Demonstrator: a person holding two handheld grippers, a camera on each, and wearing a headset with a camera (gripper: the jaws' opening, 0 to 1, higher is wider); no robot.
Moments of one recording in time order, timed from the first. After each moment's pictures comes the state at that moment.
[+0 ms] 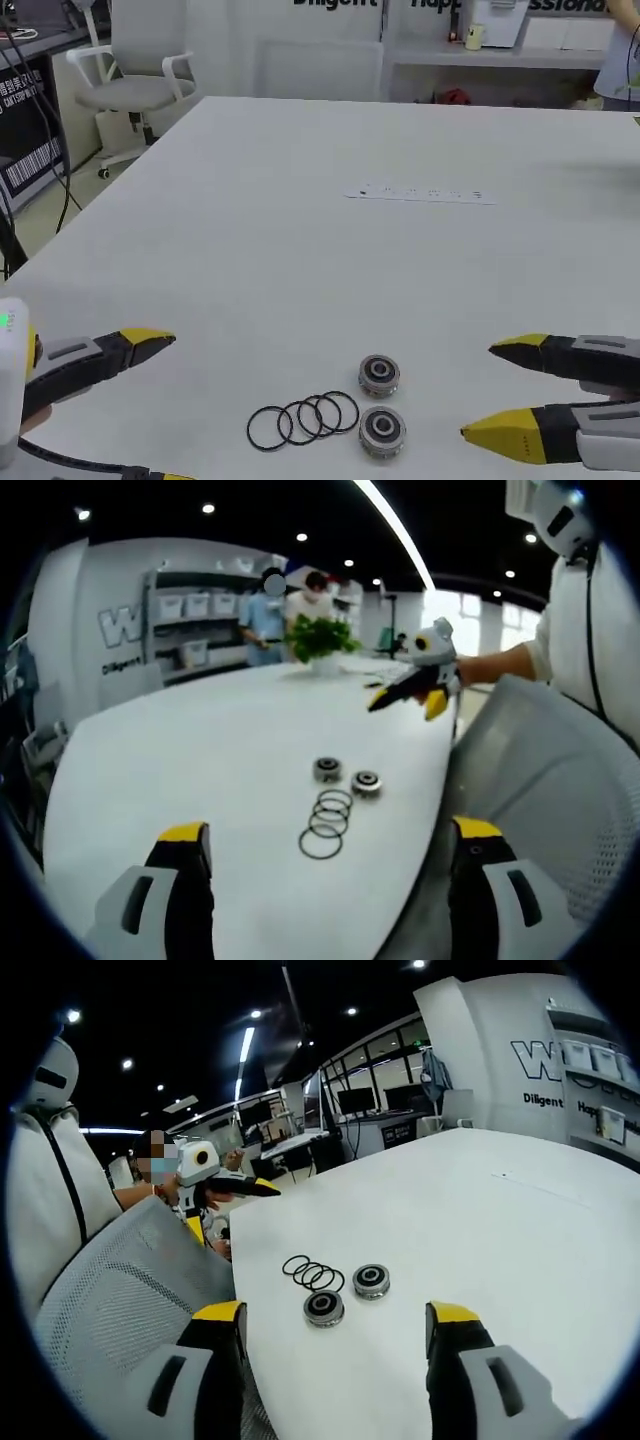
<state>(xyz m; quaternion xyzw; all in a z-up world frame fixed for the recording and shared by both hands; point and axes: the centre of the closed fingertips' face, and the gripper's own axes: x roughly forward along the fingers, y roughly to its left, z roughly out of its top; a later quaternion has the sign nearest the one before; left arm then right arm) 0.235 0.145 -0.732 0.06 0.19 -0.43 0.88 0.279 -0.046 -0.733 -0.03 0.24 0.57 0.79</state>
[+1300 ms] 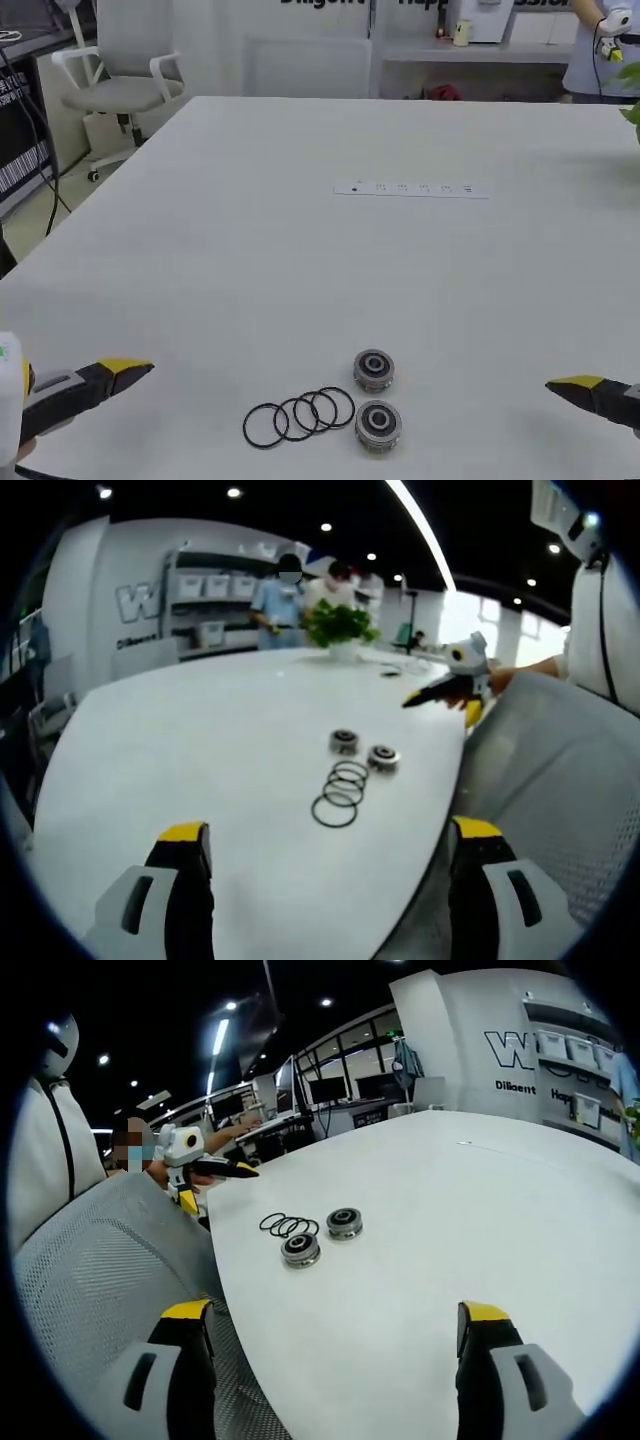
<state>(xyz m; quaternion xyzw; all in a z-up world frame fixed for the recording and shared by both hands) 0.236 0.168 -0.763 0.04 0.22 -0.40 0.89 0.263 -0.088 -0.773 -0.04 0.27 0.51 0.82</state>
